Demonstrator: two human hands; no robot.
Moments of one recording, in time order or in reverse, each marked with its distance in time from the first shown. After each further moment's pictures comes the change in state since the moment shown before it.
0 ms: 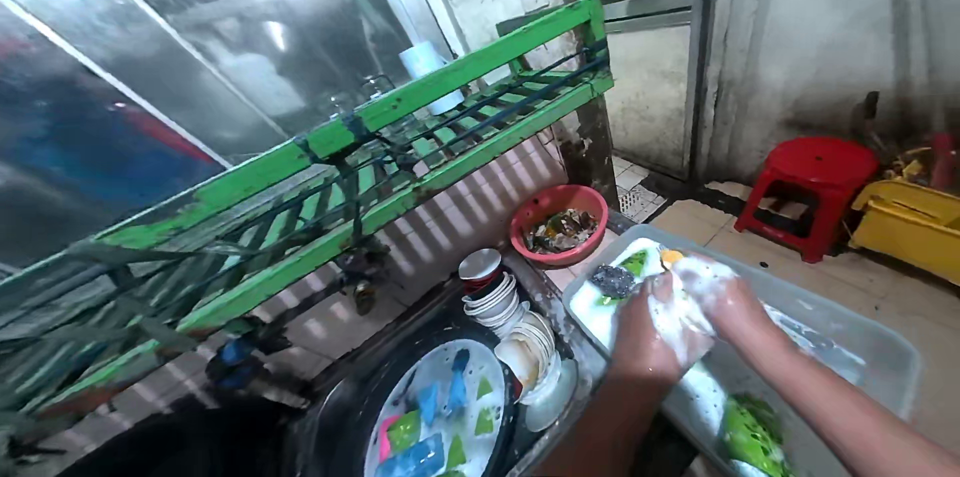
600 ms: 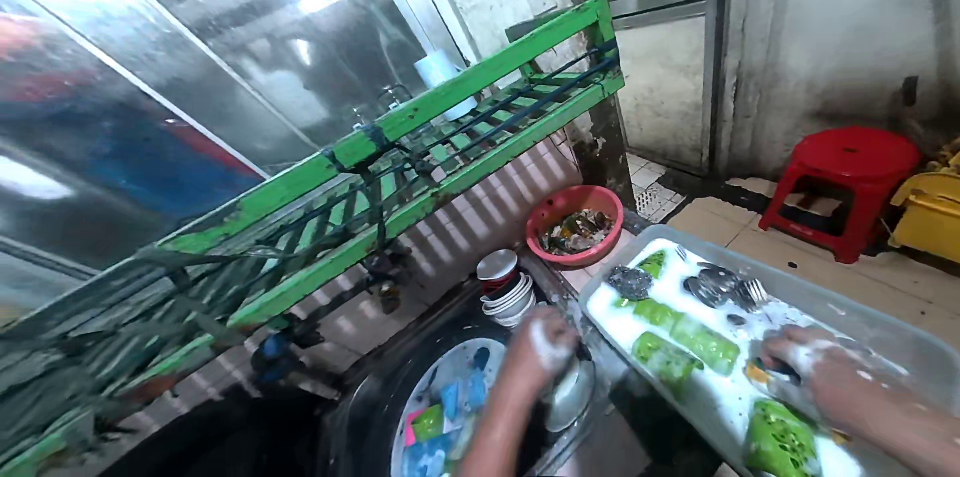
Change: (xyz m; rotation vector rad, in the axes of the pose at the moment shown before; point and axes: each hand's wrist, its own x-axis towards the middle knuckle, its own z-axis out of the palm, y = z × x) left_hand -0.047 -0.151 -0.081 0.076 -0.079 -0.086; right_hand -0.046 0.098 -0.030 -0.431 -0.513 -0.005
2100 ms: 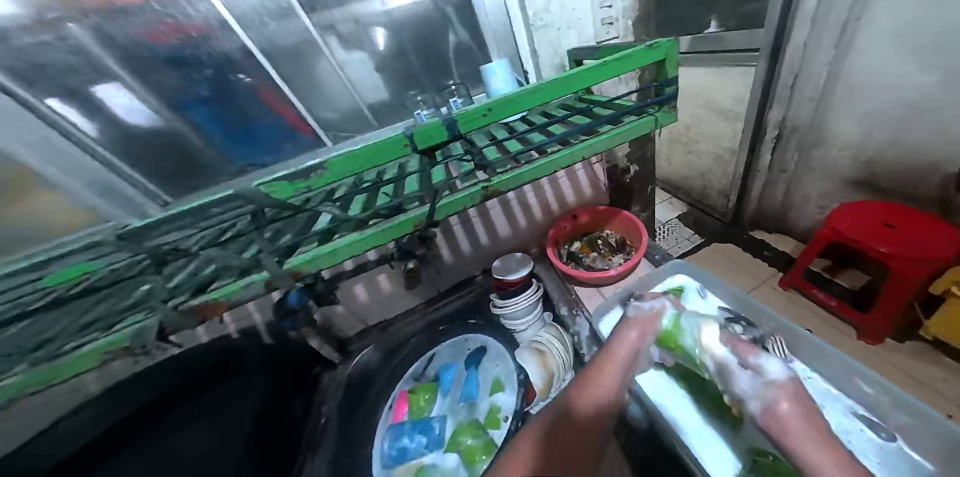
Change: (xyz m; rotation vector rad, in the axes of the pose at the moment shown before) left_hand 0.076 0.121 0.039 -0.986 -0.077 -0.289; right_hand 0.013 -0.099 -0.015 0.588 0.417 -0.072
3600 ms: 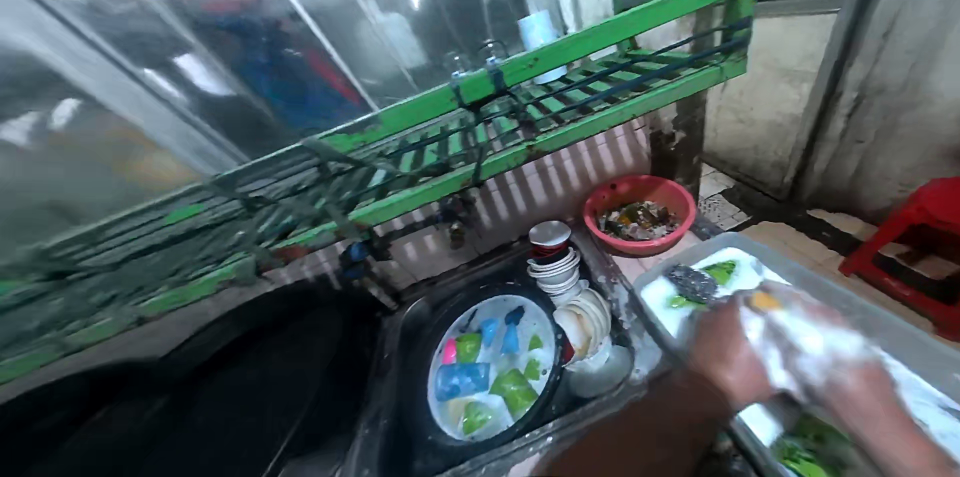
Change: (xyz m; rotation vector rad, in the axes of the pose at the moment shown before) left_hand -0.041 -0.025 0.034 0.736 0.030 0.386; right_hand 0.014 0.017 0.016 -0.163 0.204 -0.307
